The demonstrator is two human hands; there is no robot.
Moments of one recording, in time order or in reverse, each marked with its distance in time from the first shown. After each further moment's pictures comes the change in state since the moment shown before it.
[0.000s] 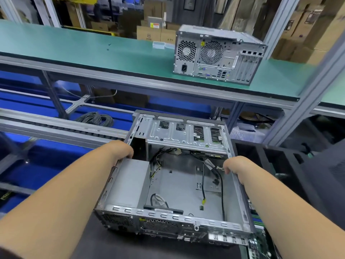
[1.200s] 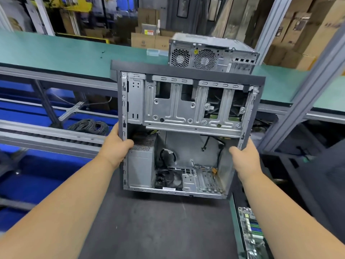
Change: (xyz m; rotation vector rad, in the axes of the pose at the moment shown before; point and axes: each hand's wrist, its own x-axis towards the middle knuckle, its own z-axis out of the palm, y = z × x) left_hand 0.025 0.009 0.002 -0.593 0.254 0.494; right_hand 0.010 0.021 -0.015 0.888 0.568 -0.559
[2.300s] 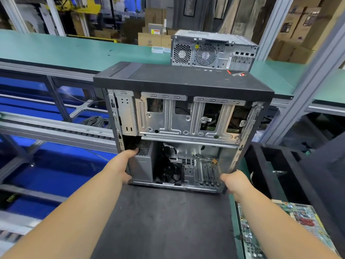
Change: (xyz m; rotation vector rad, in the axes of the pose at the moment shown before) left_hand -0.064 -0.042 0.023 -0.481 0.071 -0.716; right_hand -0.056 0.074 -0.001 -0.157 -0.217 0.492
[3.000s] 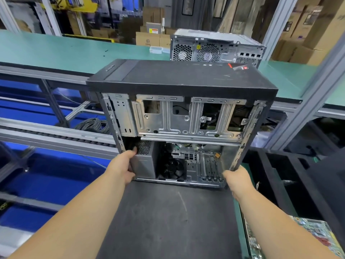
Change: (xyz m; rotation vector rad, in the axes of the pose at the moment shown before) left_hand 0.042 0.024 0.024 -0.103 -0.013 0.012; right_hand 0.039 -0.025 0.016 0.106 0.078 -0.146
